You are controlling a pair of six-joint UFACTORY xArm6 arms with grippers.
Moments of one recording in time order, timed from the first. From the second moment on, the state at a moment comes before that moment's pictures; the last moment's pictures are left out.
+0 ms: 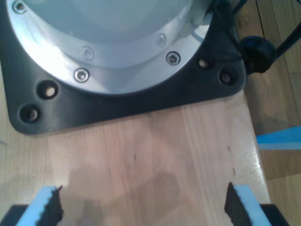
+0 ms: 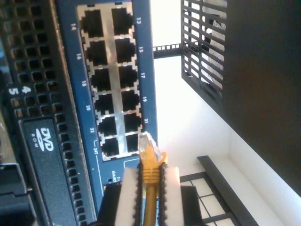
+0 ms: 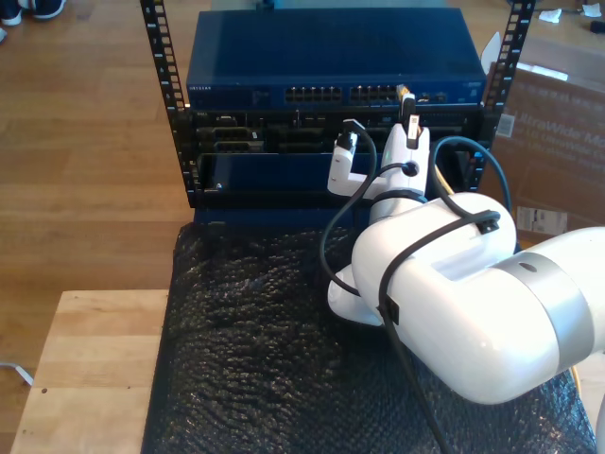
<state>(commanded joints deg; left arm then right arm) 79.6 -29.9 -5.7 3.9 60.9 -181.9 25.4 49.0 -74.5 35.3 -82.8 -100.5</state>
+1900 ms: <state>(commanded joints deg) 79.6 -30.0 -5.7 3.9 60.9 -181.9 24.7 50.3 -75.6 34.9 -82.8 -100.5</state>
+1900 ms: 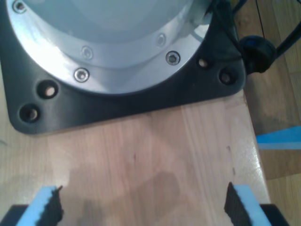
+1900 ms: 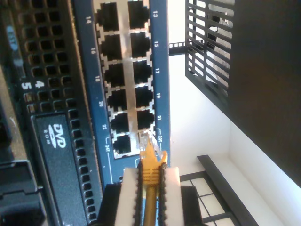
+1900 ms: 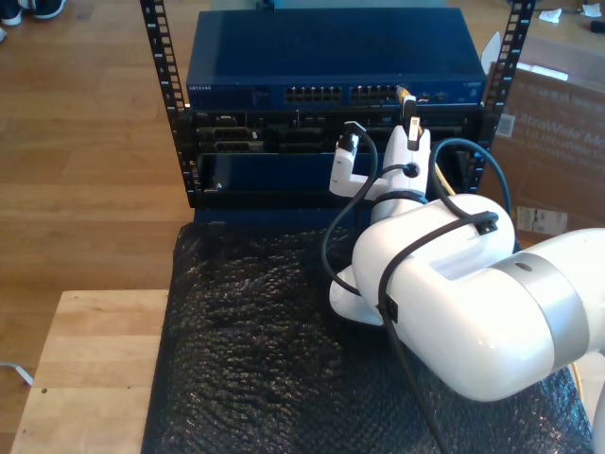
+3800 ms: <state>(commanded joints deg) 79.6 -29.9 -5.7 3.9 60.9 -181.9 24.8 52.7 -80.3 34.9 -80.9 -101.5</state>
